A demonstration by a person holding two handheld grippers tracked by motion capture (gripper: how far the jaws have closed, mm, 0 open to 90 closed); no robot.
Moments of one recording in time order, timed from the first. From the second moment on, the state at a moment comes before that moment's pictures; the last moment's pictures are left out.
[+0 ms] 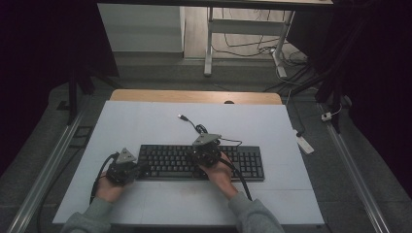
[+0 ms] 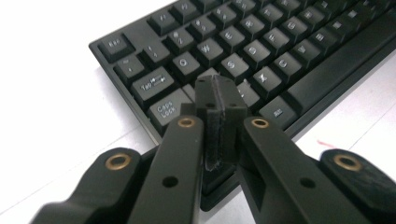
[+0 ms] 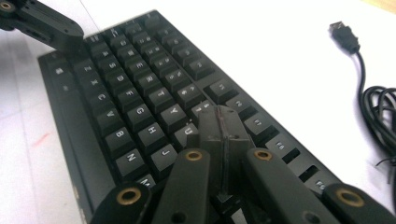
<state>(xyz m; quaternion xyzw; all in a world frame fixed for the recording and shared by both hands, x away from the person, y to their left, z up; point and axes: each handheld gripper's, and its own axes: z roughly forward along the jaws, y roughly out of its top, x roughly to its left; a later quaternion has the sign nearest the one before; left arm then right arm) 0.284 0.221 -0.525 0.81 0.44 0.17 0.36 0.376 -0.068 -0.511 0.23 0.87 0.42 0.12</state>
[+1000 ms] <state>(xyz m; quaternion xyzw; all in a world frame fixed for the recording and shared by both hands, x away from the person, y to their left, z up) 0.282 0.229 -0.517 0.78 0.46 0.17 0.40 0.358 -0.134 -0.495 0.25 0.86 0.44 0.11</state>
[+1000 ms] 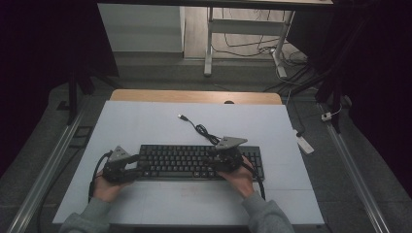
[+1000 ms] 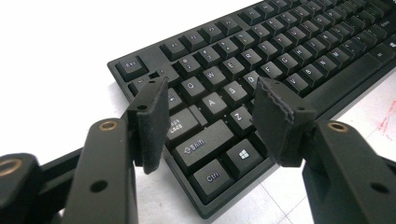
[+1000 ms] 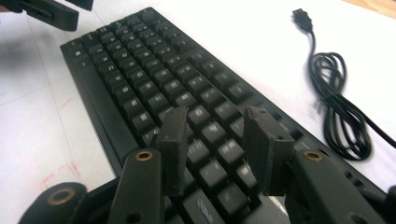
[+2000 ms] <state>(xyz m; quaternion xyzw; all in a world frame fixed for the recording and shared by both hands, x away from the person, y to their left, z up) 0.289 0.200 -0.490 0.82 0.38 0.11 0.42 0.346 -0.158 -0.500 0.26 0.85 0.44 0.12</state>
